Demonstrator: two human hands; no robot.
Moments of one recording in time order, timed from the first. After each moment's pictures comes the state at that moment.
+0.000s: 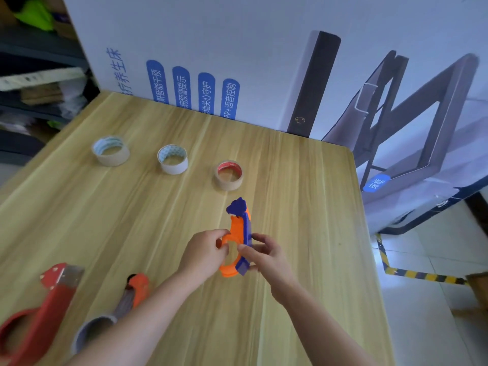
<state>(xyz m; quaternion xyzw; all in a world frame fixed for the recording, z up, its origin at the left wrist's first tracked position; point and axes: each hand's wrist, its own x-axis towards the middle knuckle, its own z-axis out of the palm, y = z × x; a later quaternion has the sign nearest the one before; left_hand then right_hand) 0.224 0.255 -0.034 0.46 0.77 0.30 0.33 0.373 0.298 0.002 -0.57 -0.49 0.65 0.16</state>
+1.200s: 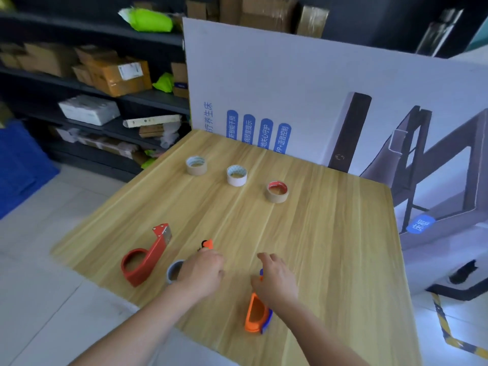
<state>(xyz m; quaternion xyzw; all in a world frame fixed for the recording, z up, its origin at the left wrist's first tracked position) 0.219 0.078 0.030 0.54 0.84 0.01 0.11 0.366 0.167 0.029 -0.44 -0.87 0.22 -0.02</state>
